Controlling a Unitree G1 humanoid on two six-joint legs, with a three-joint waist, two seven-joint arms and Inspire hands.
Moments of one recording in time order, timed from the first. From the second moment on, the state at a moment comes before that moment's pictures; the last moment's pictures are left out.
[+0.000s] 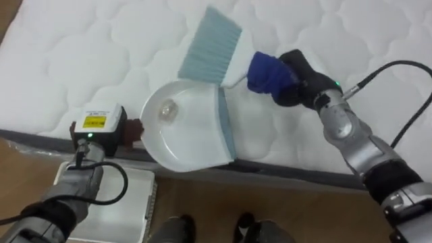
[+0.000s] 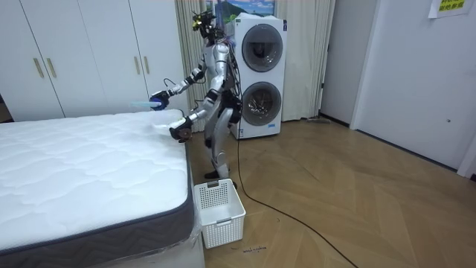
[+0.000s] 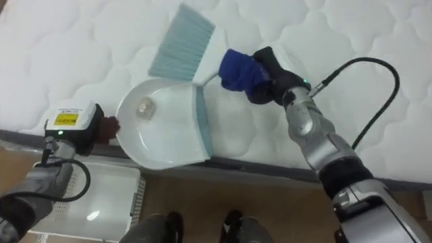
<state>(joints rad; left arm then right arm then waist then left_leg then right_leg) -0.46 0.46 -0.48 1.05 0.86 -0.01 0.54 -0.57 -0.44 0.34 0.83 -0.19 -0.13 -0.23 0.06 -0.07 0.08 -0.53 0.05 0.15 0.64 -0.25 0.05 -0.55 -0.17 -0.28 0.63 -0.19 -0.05</state>
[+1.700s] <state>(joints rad) -0.12 0.34 -0.23 0.75 0.80 -0.04 0.50 -0.25 -0.42 0.02 0.63 0.08 -0.15 -0.59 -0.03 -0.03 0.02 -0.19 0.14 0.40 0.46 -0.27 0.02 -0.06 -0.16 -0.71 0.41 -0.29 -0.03</state>
